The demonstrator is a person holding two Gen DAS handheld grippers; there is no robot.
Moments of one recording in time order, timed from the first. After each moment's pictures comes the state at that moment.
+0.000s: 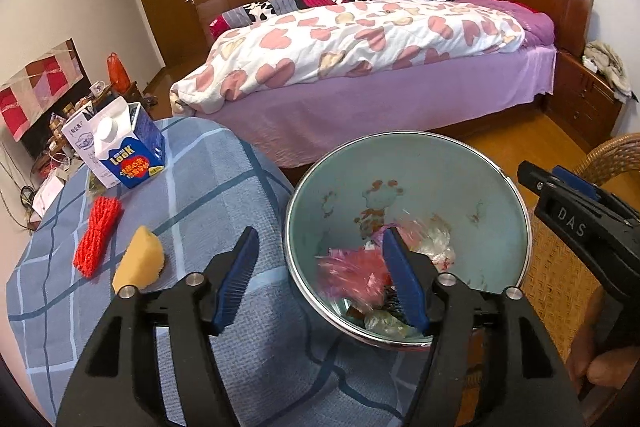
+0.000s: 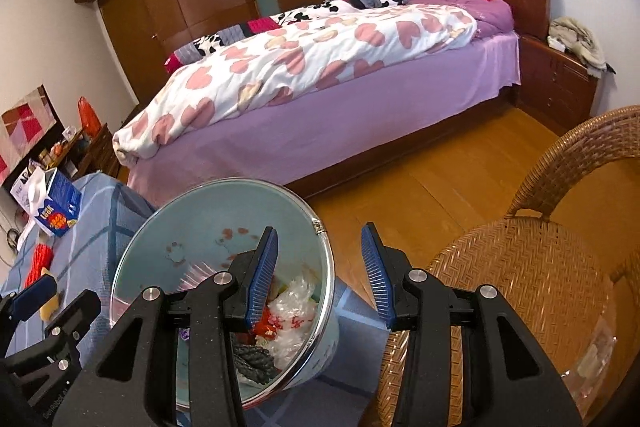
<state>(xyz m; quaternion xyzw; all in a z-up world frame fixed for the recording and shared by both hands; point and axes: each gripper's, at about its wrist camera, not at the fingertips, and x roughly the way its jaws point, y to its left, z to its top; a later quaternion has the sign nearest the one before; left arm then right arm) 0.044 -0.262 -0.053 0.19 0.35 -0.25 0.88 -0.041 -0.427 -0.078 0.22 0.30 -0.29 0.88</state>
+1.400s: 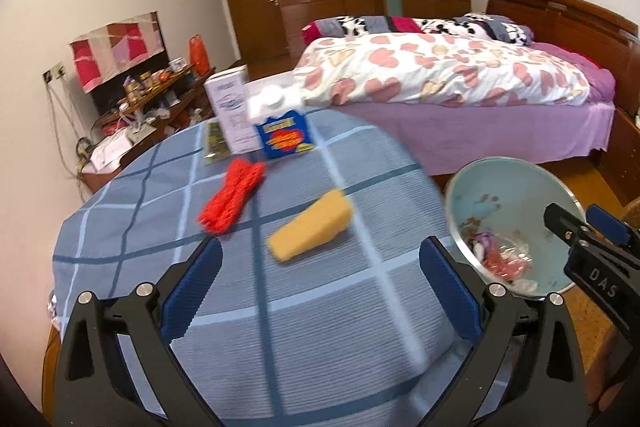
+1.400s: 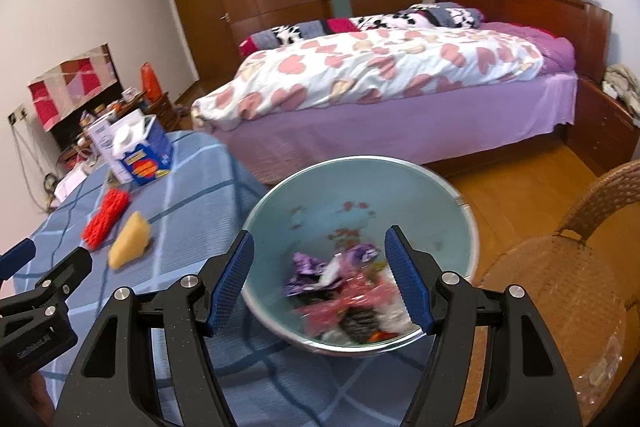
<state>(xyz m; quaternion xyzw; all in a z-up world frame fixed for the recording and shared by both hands) 0.052 -0.113 -0.020 0.13 0.32 -0.13 0.93 -0.017 -0.307 -0.046 0.16 0.30 -0.18 0.92</state>
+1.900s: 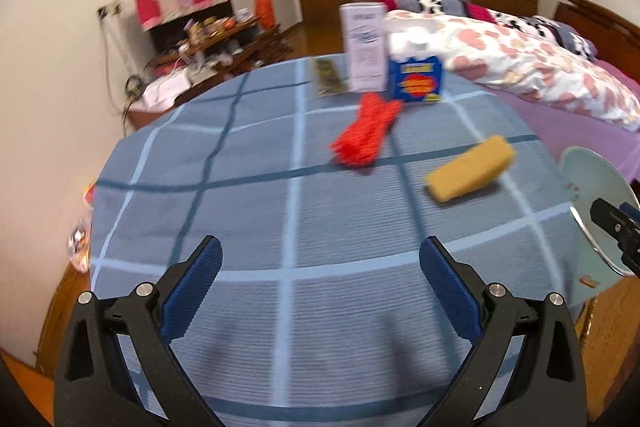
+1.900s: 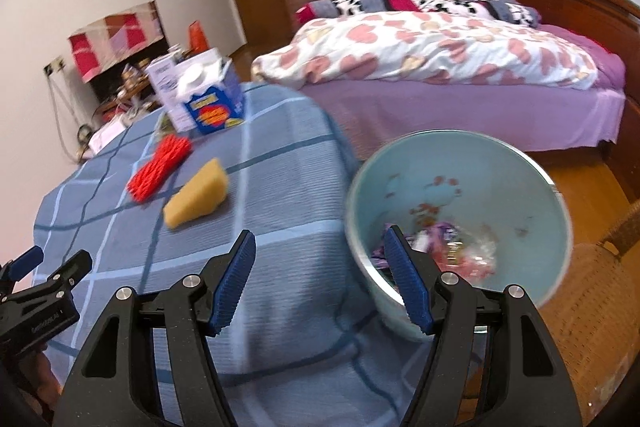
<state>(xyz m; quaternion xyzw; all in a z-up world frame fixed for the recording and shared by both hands) 0.074 0.008 -0.053 0.07 0.38 -0.02 0.92 0.025 -0.232 -0.060 0.13 0.35 -0.09 0.92</state>
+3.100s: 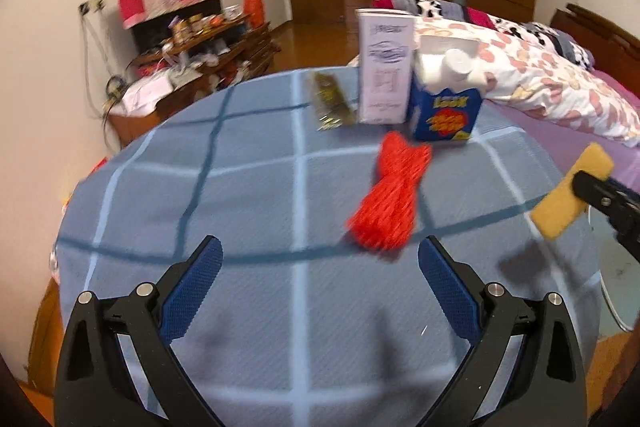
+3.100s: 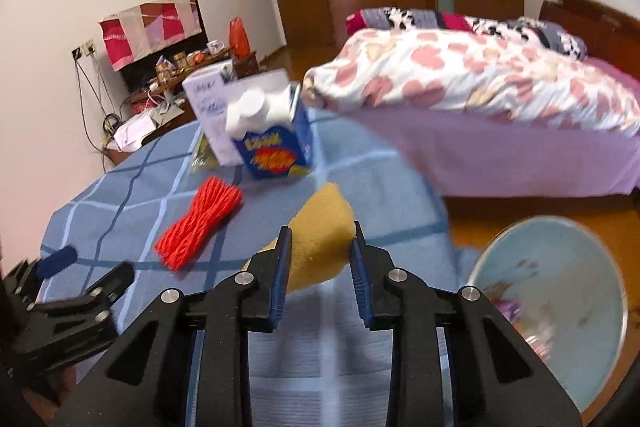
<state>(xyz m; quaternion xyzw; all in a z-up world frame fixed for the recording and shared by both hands) 0.174 0.000 -0.055 0.07 0.38 -0.06 0.92 0.129 -0.200 -0.040 0.10 0.33 -0.03 0.94</state>
